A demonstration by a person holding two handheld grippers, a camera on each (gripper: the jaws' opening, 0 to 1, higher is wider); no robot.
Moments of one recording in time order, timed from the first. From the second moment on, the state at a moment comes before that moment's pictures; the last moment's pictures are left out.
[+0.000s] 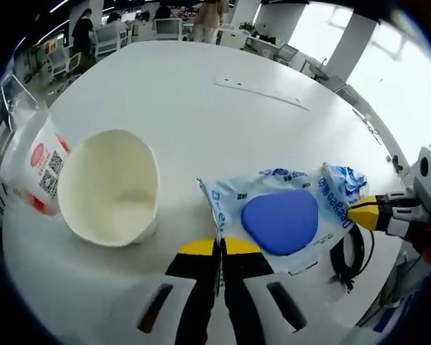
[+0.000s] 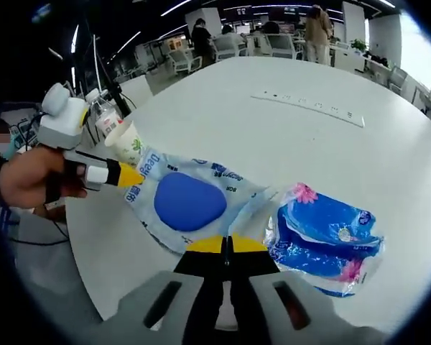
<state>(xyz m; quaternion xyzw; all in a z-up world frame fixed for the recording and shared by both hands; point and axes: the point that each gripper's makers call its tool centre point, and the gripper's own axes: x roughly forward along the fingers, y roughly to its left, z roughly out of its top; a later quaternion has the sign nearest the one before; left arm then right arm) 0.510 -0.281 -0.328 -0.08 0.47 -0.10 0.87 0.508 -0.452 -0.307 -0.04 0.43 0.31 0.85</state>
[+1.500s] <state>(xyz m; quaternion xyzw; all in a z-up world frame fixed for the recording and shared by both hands) 0.467 -0.273 -0.333 -0.09 0.49 -0.13 0.86 0.502 -0.457 -0.317 -0.03 0.43 0.31 0.85</state>
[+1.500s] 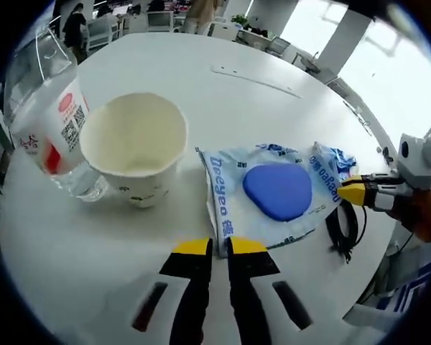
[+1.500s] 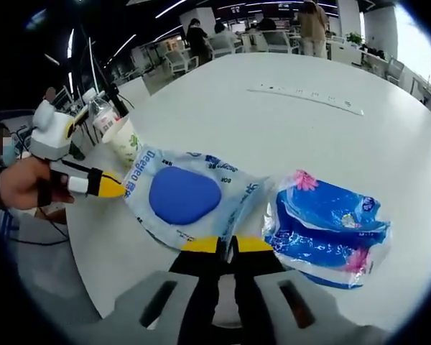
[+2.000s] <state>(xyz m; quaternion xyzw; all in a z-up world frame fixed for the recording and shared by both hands) 0.474 -0.262 -0.334 -0.10 0.48 -0.10 0.87 0.504 -0.447 -0.317 -0.03 0.44 0.31 0.84</state>
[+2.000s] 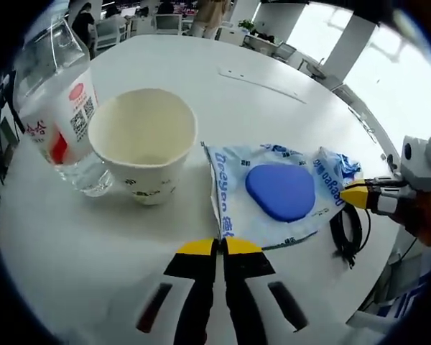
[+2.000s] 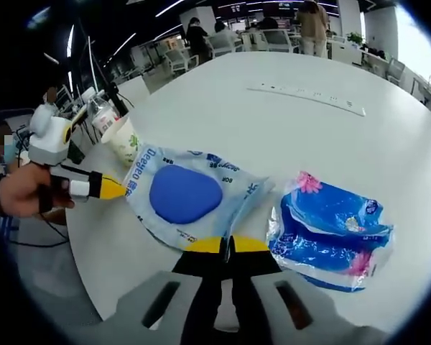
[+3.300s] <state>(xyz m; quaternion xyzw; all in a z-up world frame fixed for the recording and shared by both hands) 0.485 -0.240 -0.329 -0.10 0.47 -0.10 0.87 0.511 -0.442 -0.318 -0.03 0.44 0.31 0.84</state>
